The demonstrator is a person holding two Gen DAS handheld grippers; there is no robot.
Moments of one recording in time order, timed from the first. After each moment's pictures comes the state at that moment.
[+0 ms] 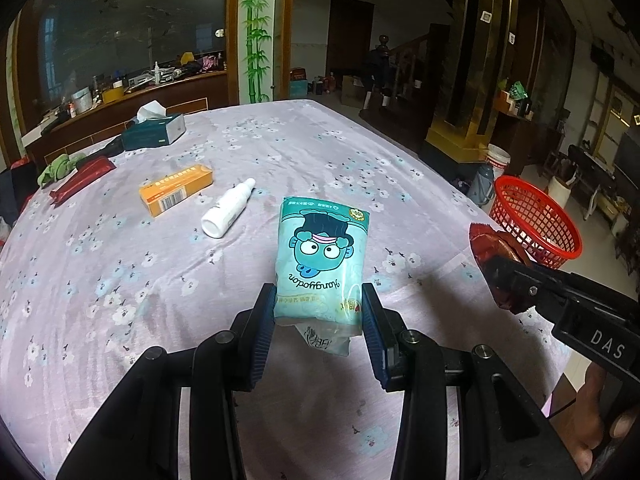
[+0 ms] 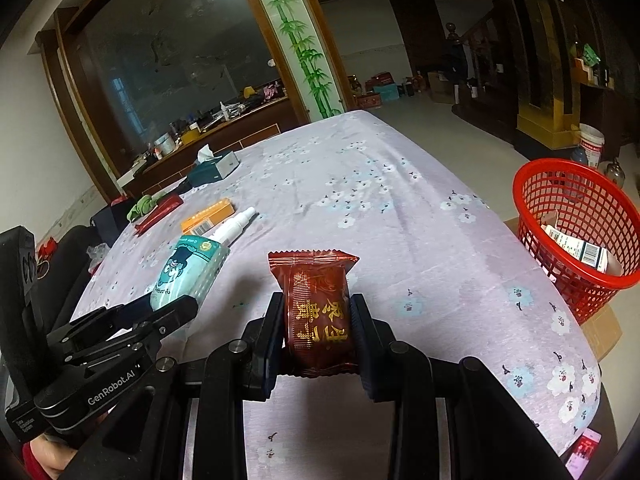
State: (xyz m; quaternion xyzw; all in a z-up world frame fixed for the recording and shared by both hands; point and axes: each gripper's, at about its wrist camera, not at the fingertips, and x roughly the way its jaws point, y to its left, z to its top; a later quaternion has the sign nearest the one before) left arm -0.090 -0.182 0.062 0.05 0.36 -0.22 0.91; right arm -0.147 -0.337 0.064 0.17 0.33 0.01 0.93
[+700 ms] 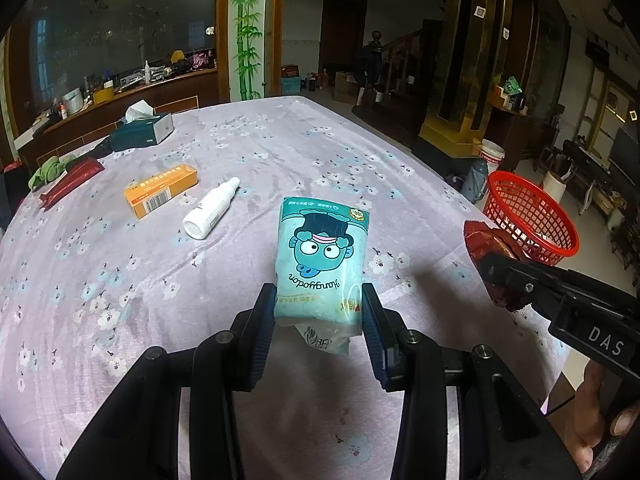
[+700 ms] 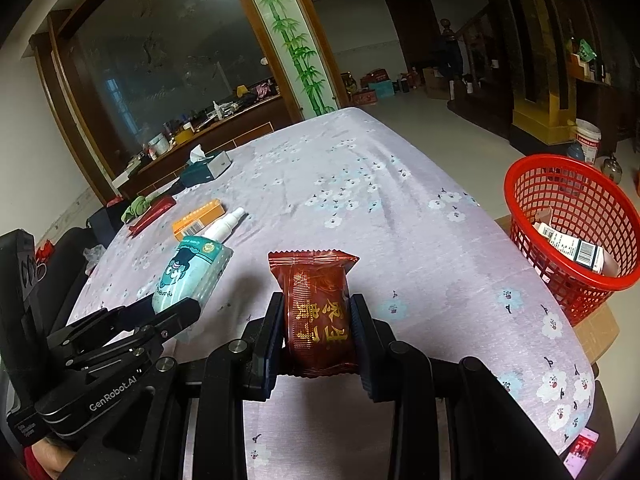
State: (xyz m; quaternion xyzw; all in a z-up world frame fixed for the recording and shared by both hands) left arm -0.085 -0.198 0.057 0.05 0.36 -0.22 0.90; right arm -0.146 -0.347 0.065 0.18 0.34 0.00 0.92
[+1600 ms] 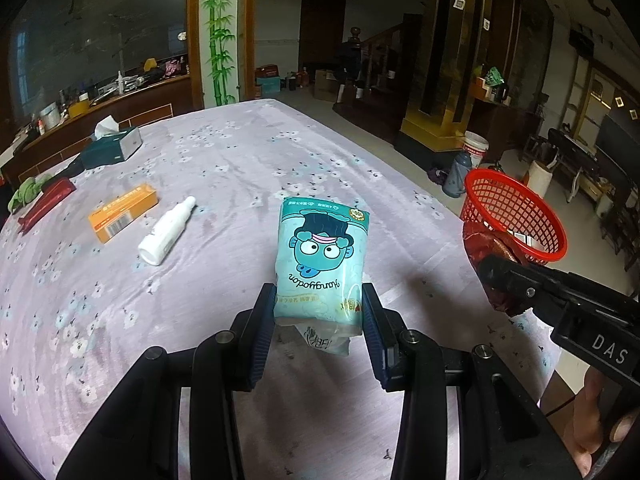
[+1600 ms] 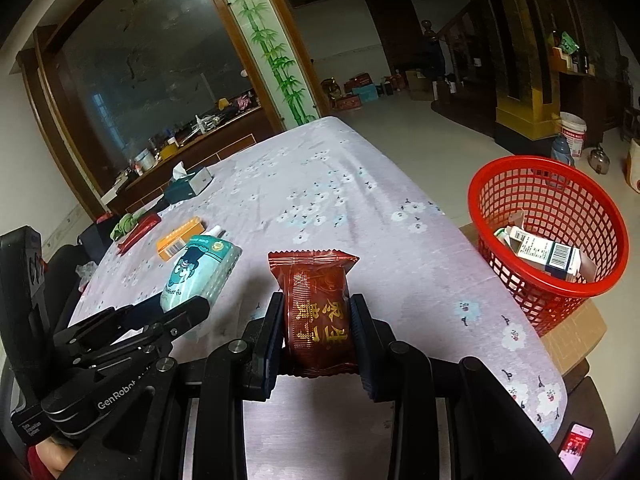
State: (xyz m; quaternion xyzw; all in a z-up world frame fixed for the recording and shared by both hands) left arm -0.078 -0.239 0.065 0.07 0.36 -0.26 0.89; right arm -0.154 -0.382 0.071 0.19 0.33 -0.02 0.92
